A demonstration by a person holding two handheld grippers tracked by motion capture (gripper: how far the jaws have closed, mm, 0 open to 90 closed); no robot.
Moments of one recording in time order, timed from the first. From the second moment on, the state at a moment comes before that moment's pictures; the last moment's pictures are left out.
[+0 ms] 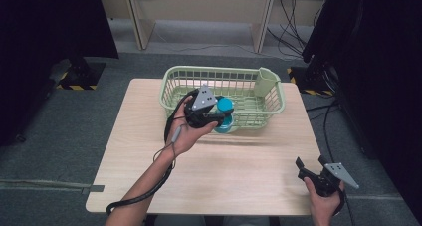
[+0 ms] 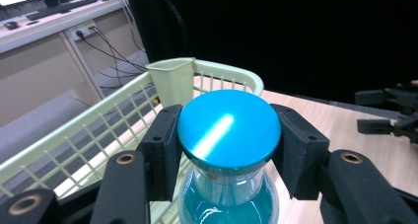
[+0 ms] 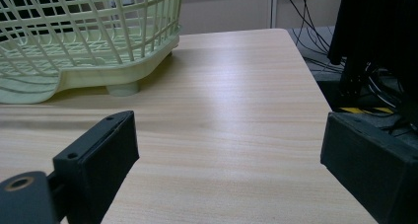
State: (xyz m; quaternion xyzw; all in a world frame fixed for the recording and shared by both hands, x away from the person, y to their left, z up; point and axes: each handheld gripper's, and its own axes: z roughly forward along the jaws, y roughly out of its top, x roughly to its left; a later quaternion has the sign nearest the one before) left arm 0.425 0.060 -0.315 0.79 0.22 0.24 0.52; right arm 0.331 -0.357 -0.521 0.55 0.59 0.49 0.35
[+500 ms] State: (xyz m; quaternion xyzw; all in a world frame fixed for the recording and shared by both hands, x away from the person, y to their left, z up) left arm 0.446 0.068 -0.297 0.77 0.26 0.27 0.52; right arm 0.331 -0.358 -0.521 0.55 0.59 0.49 0.35
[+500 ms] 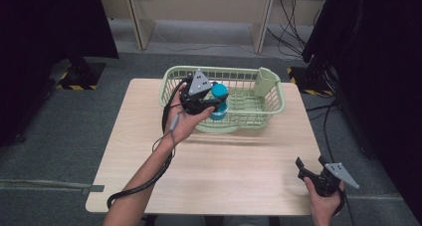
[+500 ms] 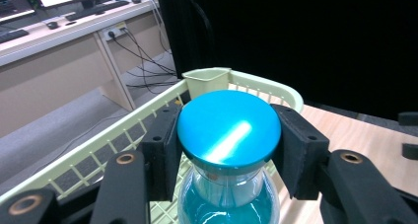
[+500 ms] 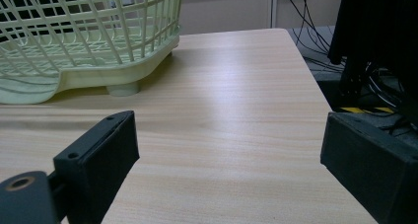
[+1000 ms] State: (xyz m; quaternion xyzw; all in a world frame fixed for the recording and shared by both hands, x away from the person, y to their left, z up) left arm 0.482 0.066 -0.287 0.76 0.29 0.28 0.51; right arm 0.331 -0.358 -0.521 0.55 0.59 0.49 0.35
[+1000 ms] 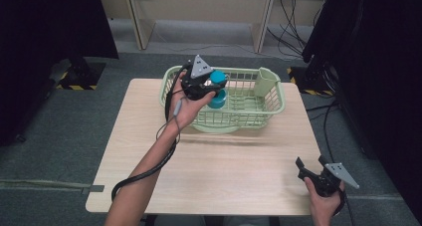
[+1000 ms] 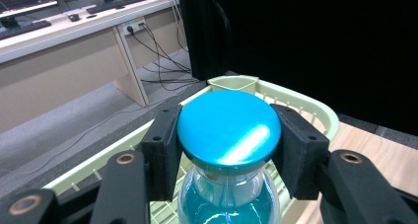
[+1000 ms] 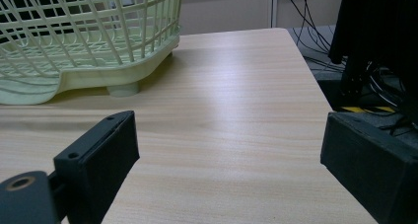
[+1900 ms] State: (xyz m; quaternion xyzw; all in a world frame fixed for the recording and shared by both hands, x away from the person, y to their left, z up) left arm 0.573 0.056 -0.323 0.80 0.37 0.21 0.41; right arm 0.331 -0.359 -0.521 0.55 0.58 0.49 0.34
